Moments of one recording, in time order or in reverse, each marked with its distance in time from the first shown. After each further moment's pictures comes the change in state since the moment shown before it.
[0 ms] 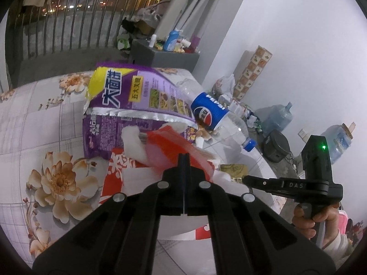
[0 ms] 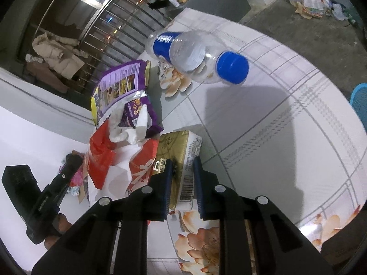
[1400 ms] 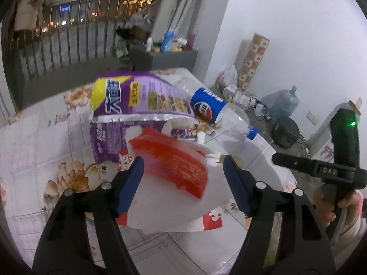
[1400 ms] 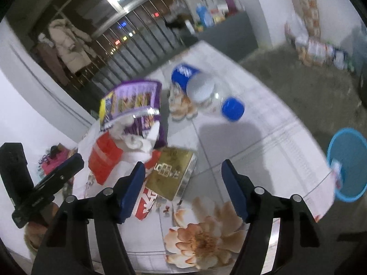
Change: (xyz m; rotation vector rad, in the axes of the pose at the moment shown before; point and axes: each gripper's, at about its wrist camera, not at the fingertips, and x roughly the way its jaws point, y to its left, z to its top) left arm -0.006 -0.010 -0.002 0.116 0.037 0.064; right arm -0.044 0.029 -0.008 -0.179 -0.130 -0.091
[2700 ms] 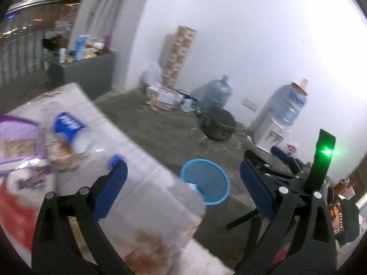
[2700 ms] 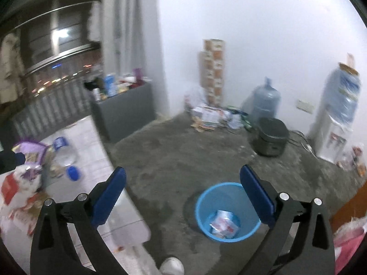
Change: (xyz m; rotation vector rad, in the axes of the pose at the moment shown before) left arm 0.046 -0.188 0.034 0.172 -0.001 -0.372; right arm -0.152 -0.106 -0.013 -0.066 -0.504 -0.611
